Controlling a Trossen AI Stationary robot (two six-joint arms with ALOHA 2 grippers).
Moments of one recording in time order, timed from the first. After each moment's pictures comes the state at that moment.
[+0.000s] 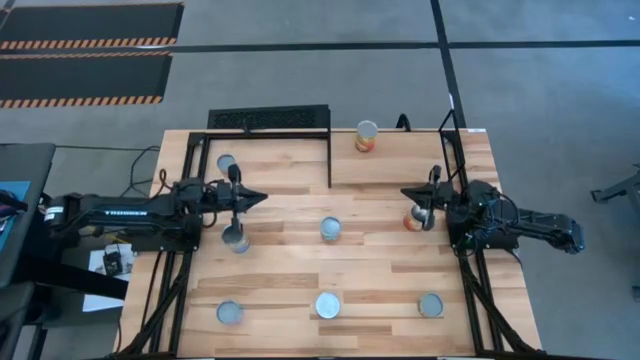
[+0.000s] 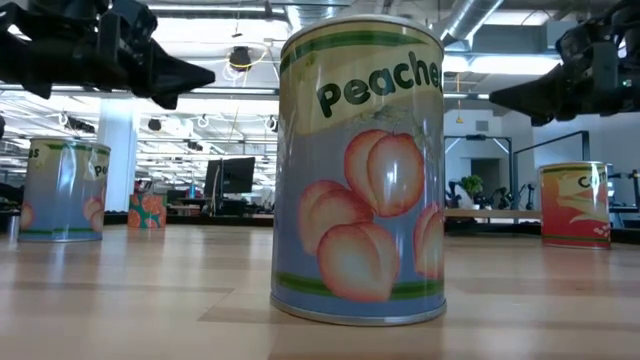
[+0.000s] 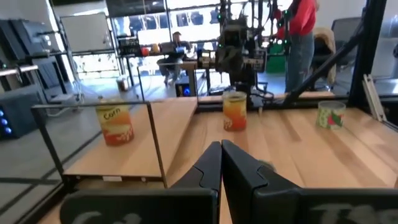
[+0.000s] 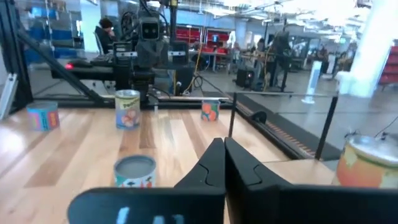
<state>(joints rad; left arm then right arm) 0.19 0.64 0.13 0.52 0.07 0.08 -0.24 0.02 0.02 0.06 0.00 -0.09</state>
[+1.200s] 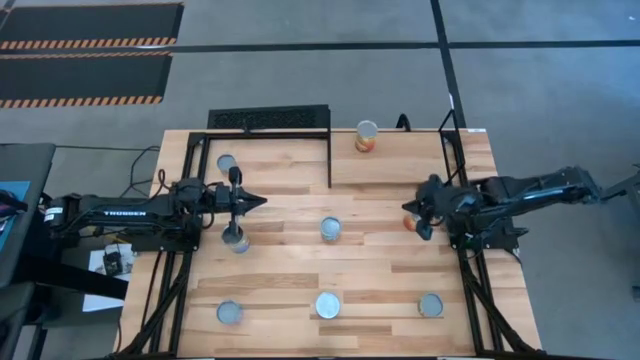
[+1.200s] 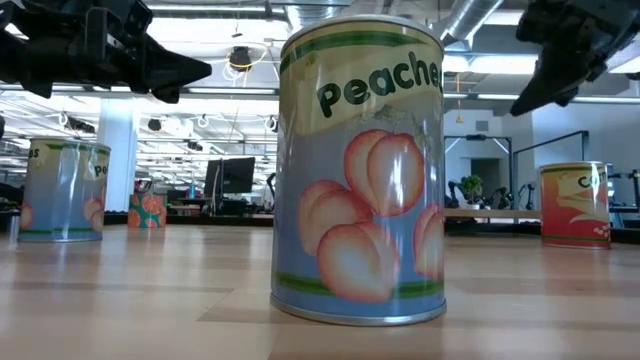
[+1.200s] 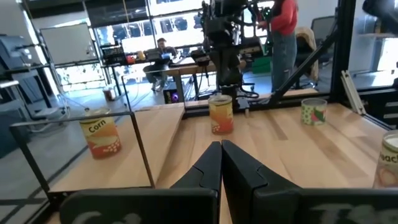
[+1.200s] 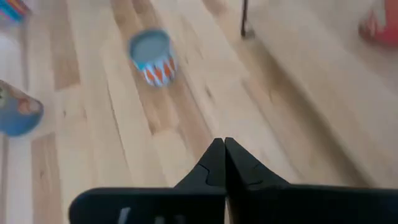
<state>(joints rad) 0.19 0.63 0.13 0.52 0.13 0.13 0.16 0.70 0.65 -0.74 0.33 0.49</state>
